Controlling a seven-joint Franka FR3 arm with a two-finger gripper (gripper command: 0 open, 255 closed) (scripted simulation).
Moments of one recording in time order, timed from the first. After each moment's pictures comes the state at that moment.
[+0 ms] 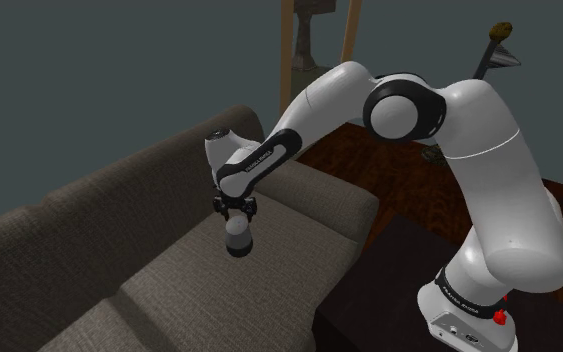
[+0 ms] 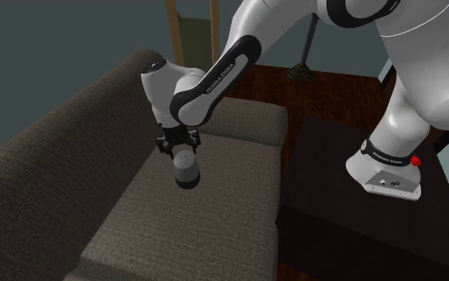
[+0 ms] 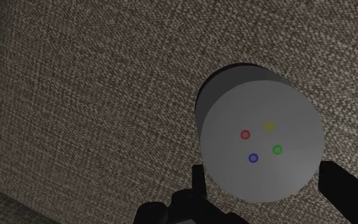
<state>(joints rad) 0.15 0.75 0.21 -1.63 -0.22 2.28 1.39</state>
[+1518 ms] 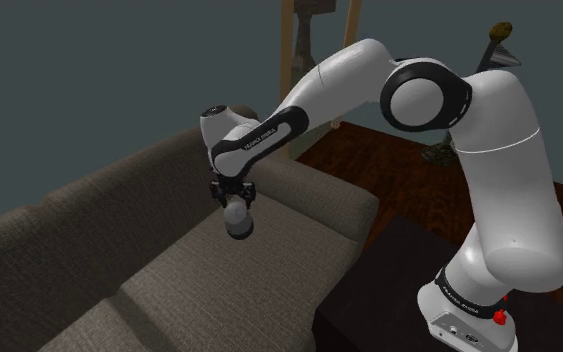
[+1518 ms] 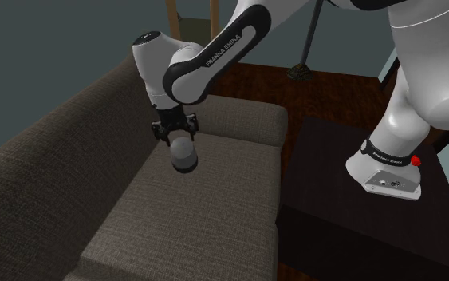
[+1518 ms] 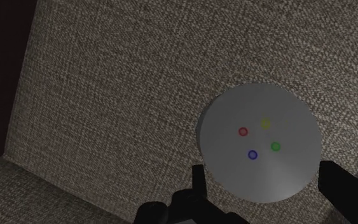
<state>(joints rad) 0.14 0.64 0.23 -1.63 -0.19 2.17 1.37</state>
